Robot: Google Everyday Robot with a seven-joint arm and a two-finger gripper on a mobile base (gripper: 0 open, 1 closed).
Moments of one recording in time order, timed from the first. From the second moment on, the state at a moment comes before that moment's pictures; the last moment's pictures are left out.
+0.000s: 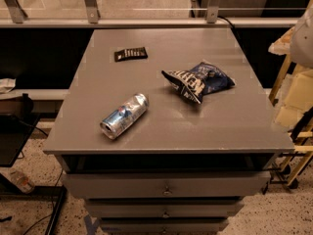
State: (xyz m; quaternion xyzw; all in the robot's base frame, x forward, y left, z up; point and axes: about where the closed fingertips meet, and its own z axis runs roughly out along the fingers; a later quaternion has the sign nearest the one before) arm 0.438 -0.217 0.977 -0.60 0.78 -0.03 0.16
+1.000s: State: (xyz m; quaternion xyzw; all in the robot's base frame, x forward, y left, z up) arm 0.451 -0.152 0.964 -0.69 0.71 0.03 0.16
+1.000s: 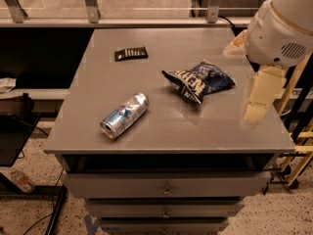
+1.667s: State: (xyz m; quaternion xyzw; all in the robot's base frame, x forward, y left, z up) arm 0.440 -0.026 0.953 -0.83 0.52 0.07 0.17
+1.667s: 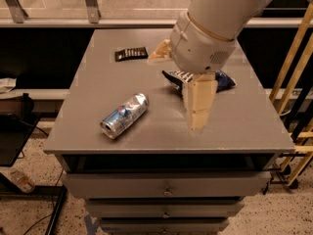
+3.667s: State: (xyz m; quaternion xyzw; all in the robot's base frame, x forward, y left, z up) arm 0.525 0.050 0.870 -0.92 0.37 -0.08 0.07
